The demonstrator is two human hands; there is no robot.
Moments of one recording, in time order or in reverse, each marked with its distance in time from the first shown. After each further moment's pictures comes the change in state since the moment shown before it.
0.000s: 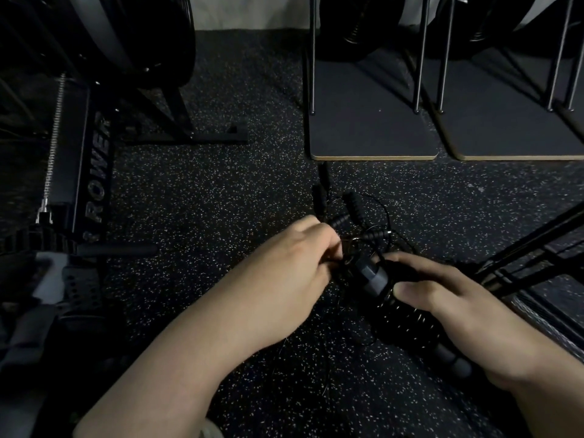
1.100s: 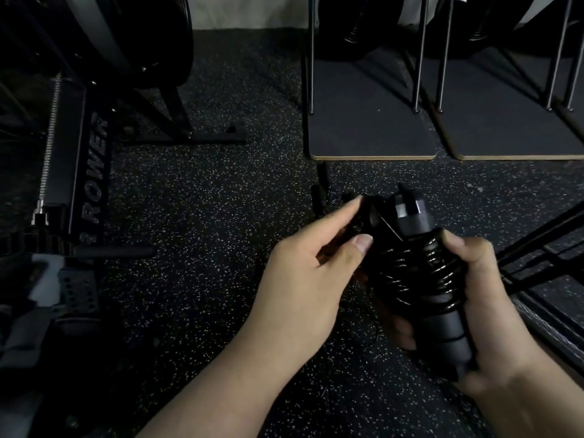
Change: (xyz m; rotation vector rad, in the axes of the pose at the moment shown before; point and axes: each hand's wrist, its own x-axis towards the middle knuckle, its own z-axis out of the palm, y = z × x) left_hand 0.006 0.016 0.040 -0.793 0.350 -0.068; right_hand 0.019 0.016 0.005 0.785 -0.213 0.088
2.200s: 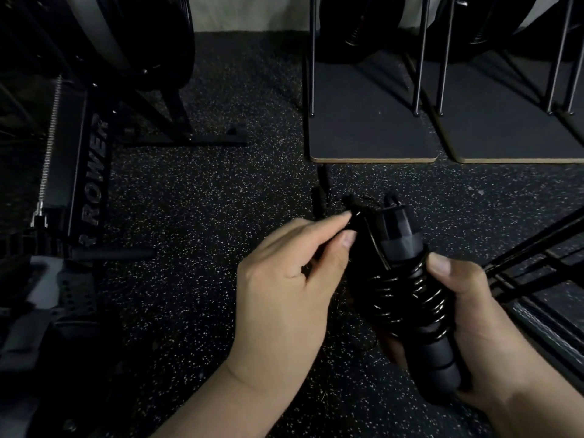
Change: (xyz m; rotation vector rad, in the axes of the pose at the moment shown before) left_hand -0.006 0.002 -0.004 0.278 0.360 0.449; right_hand -0.006 0.005 0.016 -0.159 0.115 -0.104
